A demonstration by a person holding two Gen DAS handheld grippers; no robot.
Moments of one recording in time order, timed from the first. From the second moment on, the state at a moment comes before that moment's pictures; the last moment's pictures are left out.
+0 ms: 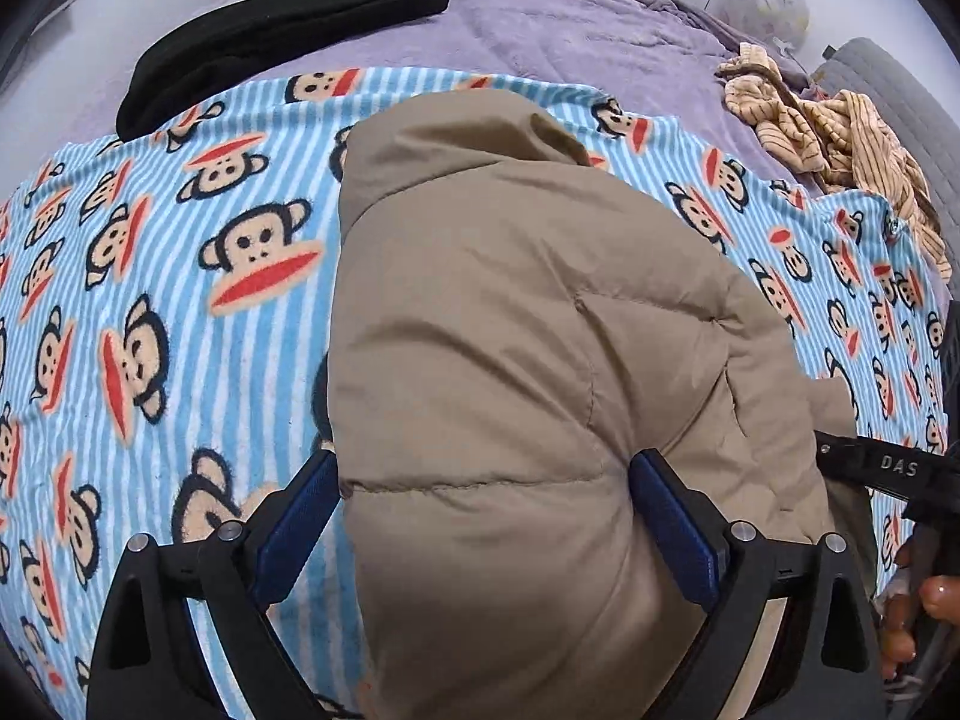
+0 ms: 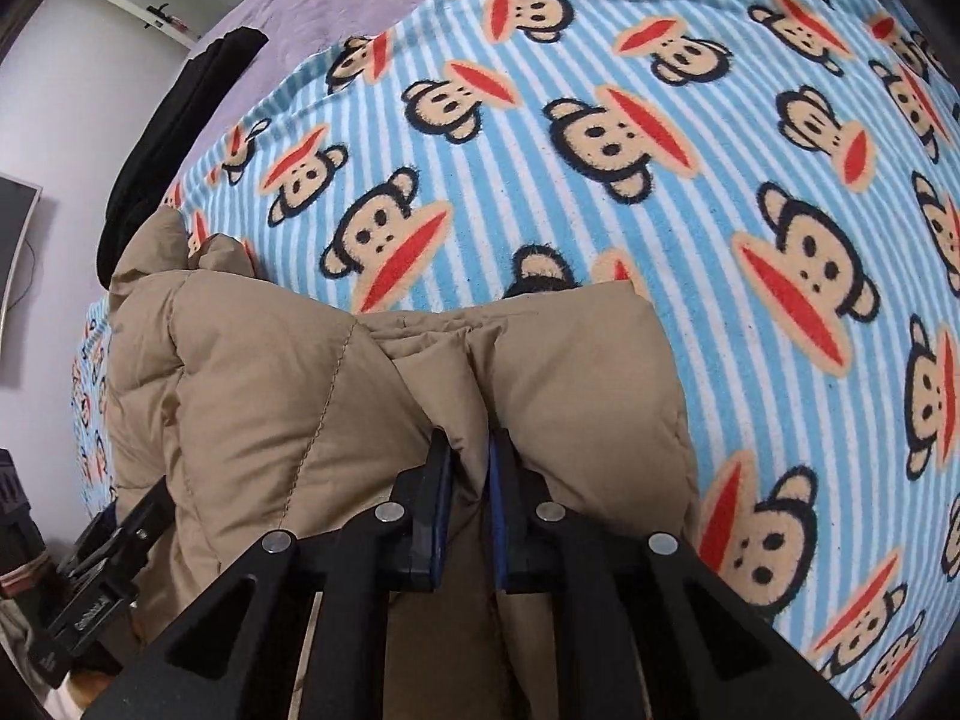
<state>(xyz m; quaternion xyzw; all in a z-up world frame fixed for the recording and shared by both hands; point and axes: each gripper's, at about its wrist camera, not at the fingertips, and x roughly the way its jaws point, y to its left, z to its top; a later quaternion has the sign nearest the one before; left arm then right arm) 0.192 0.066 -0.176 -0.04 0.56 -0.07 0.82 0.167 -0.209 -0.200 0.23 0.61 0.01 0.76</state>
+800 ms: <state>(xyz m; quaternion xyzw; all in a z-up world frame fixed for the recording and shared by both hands) 0.111 0.107 -0.140 -0.05 0.59 -0.07 0.80 0.045 -0.175 -0.151 0.18 0.63 0.03 0.75</state>
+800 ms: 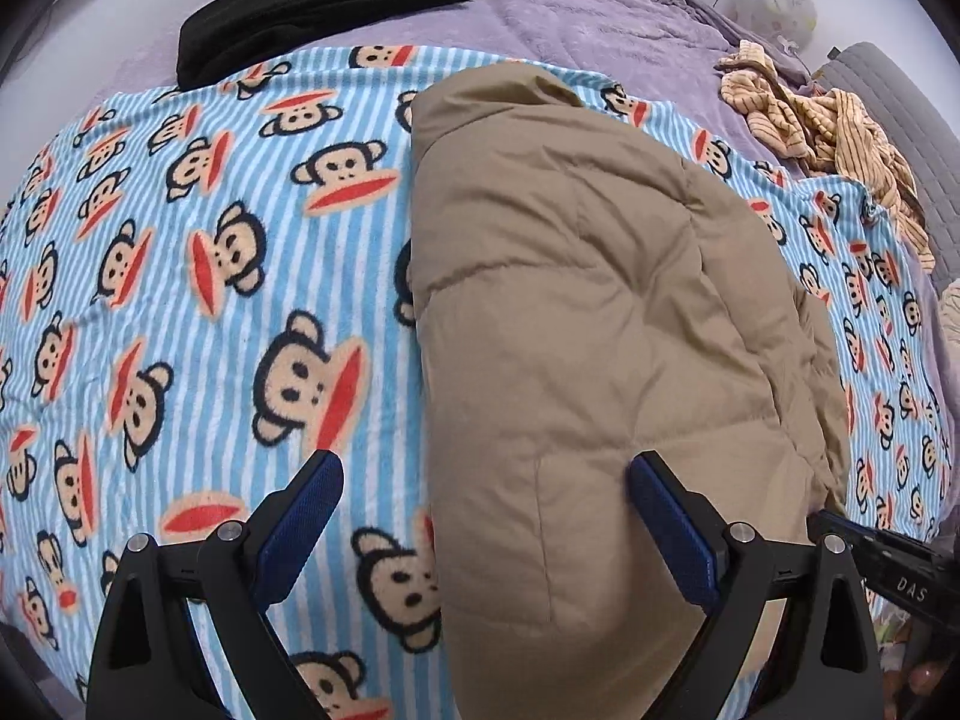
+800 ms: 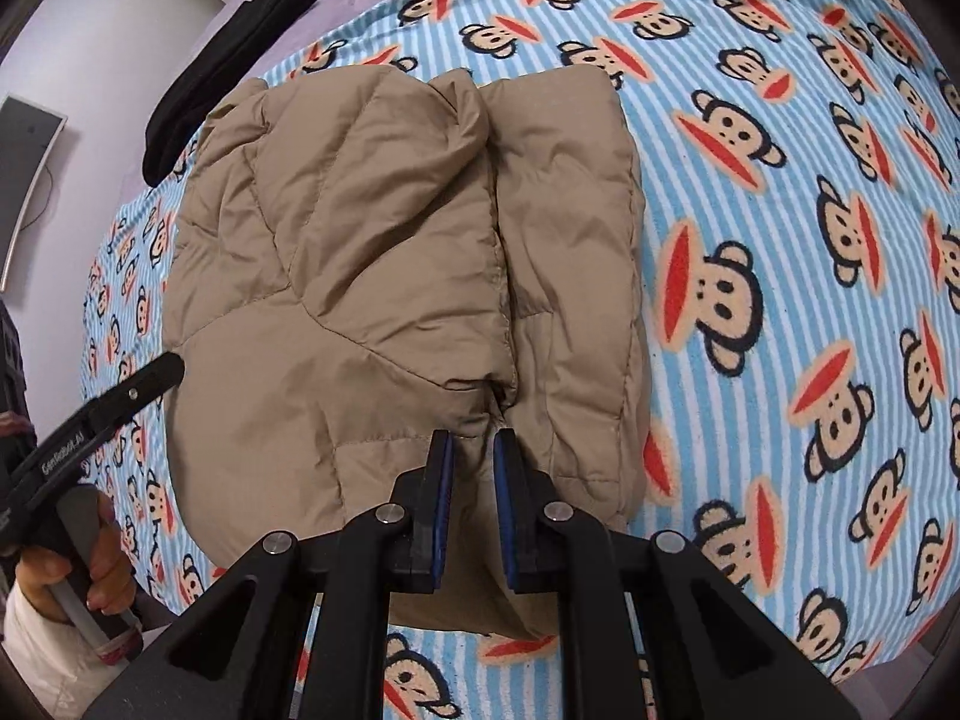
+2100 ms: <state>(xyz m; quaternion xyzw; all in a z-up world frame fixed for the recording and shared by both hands) -0.014 0.092 -0.010 0.00 0.51 0.01 0.86 -0.028 -0.159 -0.008 0.10 0.52 0.04 0.85</state>
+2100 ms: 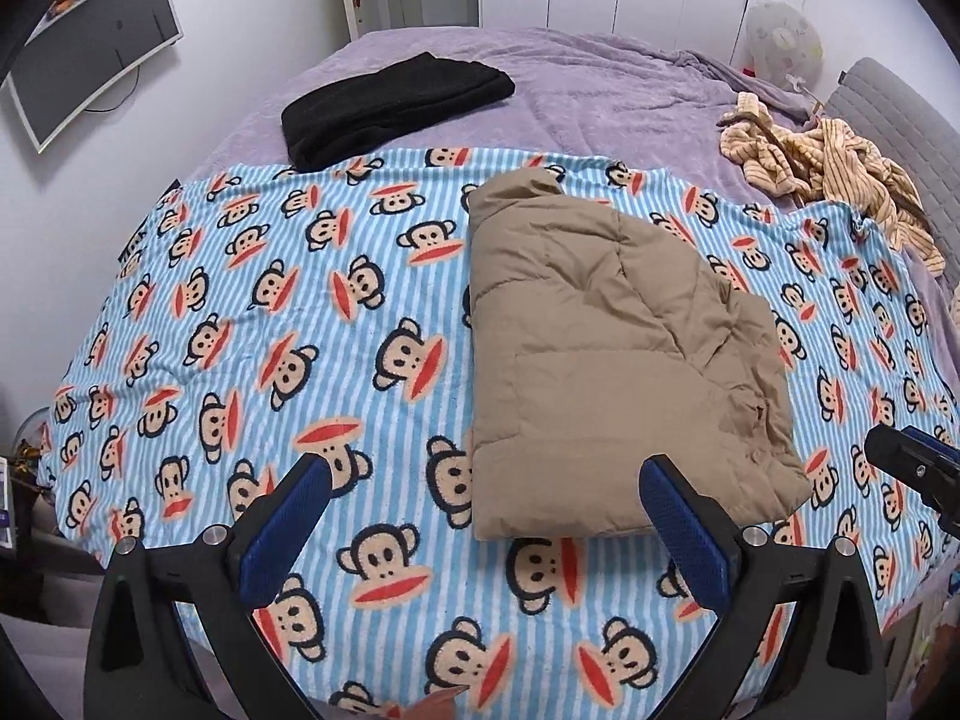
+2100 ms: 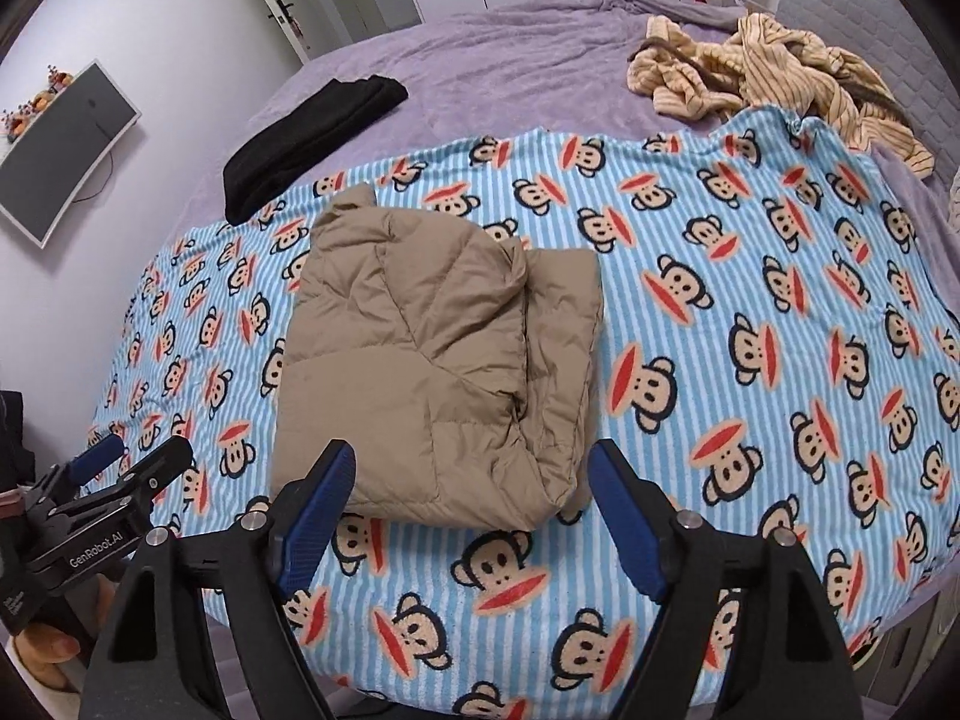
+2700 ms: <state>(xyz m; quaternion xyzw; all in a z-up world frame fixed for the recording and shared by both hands) -0.029 0.093 0.036 -0.02 0.47 0.04 0.88 -0.037 -0.159 0.024 0.07 0.47 0.01 0.88</state>
